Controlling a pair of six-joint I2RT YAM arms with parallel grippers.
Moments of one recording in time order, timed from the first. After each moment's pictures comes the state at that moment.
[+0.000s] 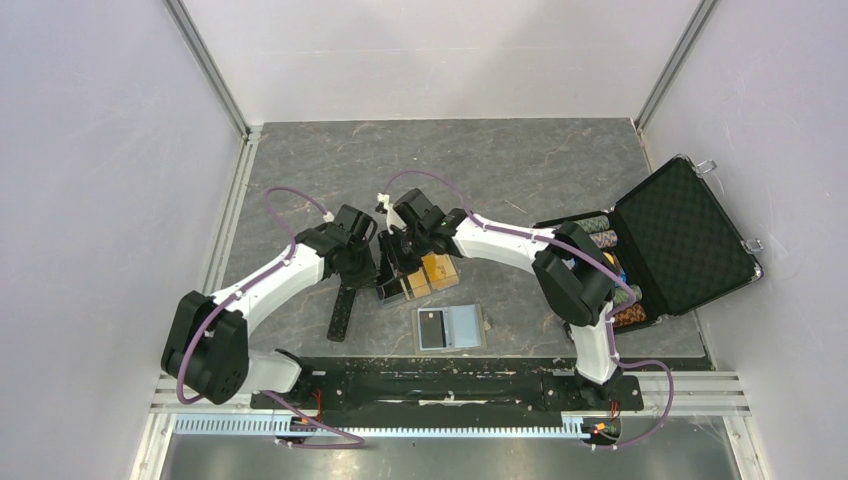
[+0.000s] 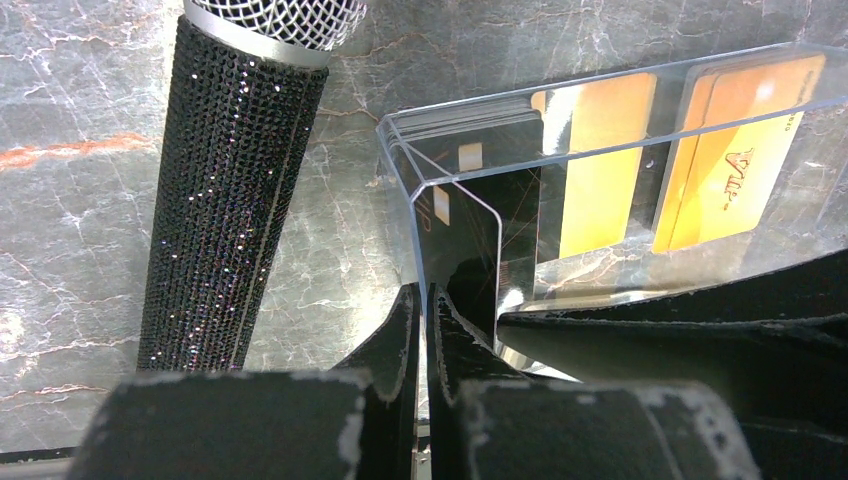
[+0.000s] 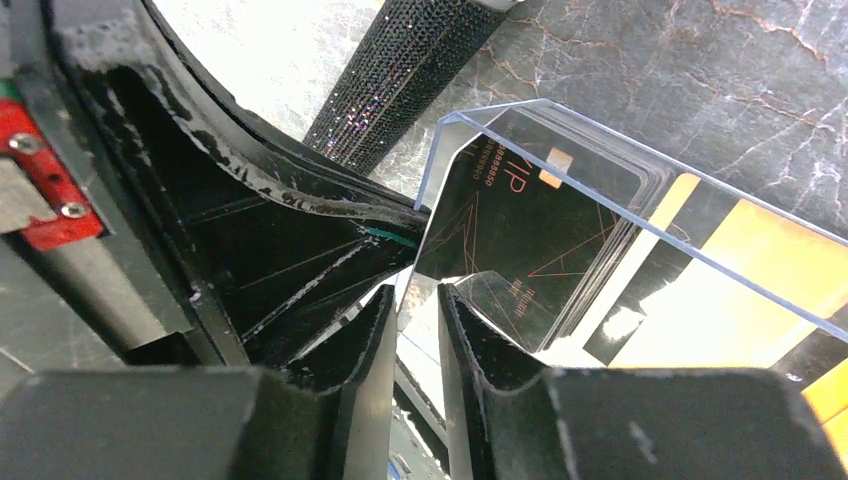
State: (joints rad) left arm -0.49 1.35 0.83 -0.65 -0.01 -0.77; right arm 0.88 2.01 1.45 -0.32 -0.47 0.53
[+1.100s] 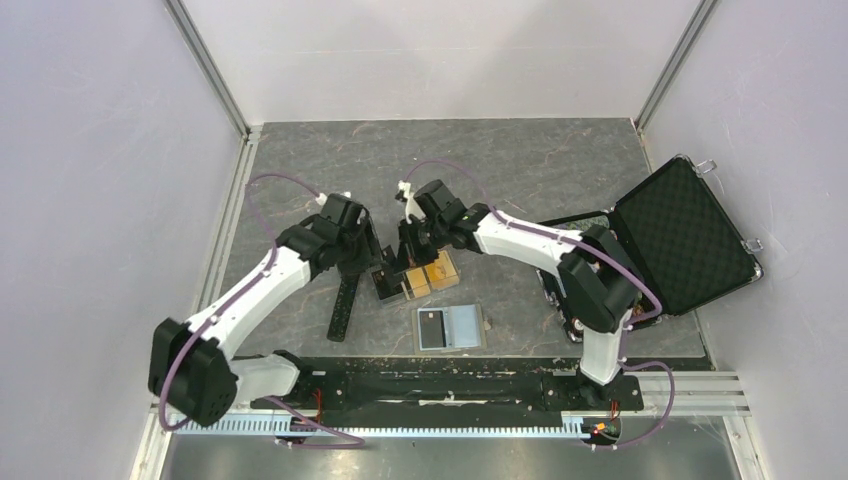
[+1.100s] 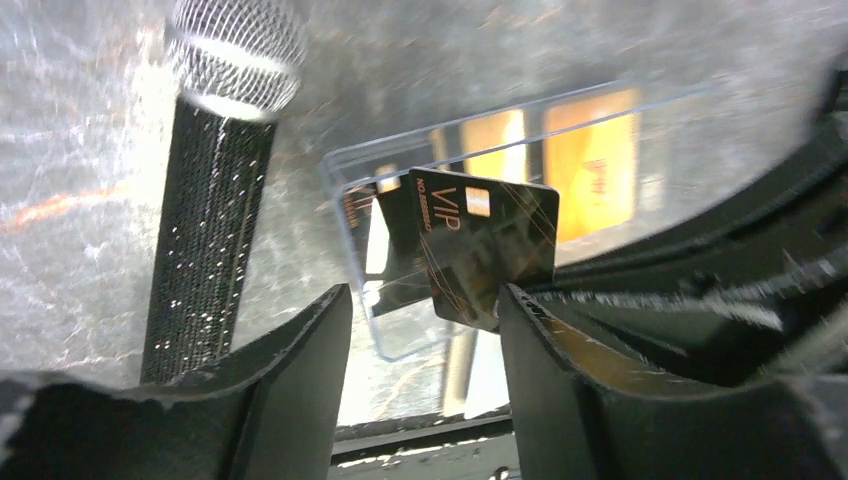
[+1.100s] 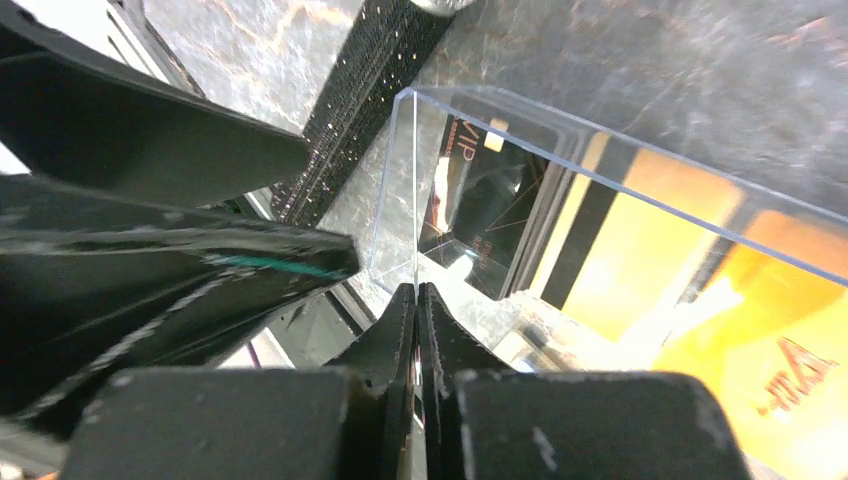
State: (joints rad) left arm -0.49 1.25 0.90 -0.69 -0.03 -0.74; right arm 0.82 1.91 1.36 -0.31 -0.46 0.55
